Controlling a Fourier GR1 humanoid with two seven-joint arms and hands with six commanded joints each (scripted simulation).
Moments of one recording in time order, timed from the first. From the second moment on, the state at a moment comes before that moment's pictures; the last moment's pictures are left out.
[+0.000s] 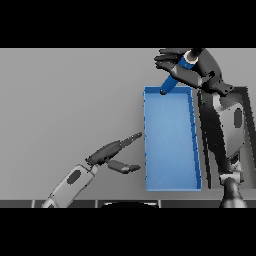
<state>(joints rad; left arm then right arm) -0.24 0.23 -0.61 -1.62 -0.01 -0.23 0.09 -0.94 -0.42 -0.03 -1.52 -0.67 0.11 0.55</state>
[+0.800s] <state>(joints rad) -0.24 0.23 -0.60 -1.62 0.00 -0.23 0.09 -0.44 -0.57 0.26 -1.47 -0.71 -0.07 0.61</state>
